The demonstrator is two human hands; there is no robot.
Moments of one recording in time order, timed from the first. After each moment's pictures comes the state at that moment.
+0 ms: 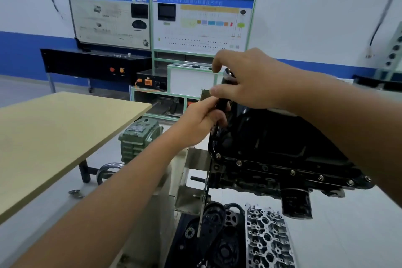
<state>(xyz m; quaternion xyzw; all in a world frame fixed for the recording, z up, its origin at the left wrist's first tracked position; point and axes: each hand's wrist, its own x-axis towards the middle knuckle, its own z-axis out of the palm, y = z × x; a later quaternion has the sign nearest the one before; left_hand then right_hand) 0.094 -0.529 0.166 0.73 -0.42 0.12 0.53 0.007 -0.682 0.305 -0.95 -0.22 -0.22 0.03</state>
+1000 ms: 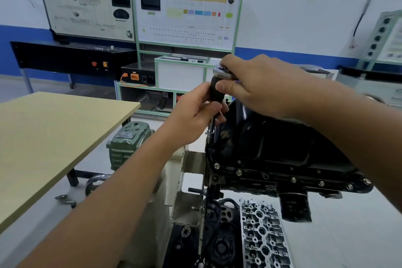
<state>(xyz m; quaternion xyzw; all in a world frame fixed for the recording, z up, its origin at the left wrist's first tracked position) 0.093 -0.526 0.200 0.67 -0.42 0.10 0.60 0.021 -0.692 0.309 -0.96 -0.15 -0.22 -0.05</state>
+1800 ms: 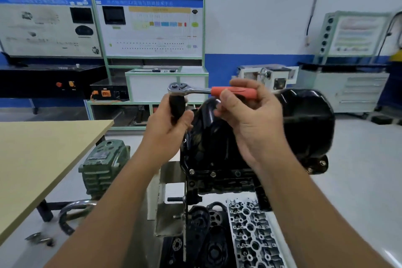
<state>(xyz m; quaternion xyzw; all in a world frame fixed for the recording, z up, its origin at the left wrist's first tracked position) 0.081 -0.544 0.192 0.68 -0.35 0.15 0.62 -0.027 -0.691 0.240 -0.53 -0.10 -0.33 0.78</state>
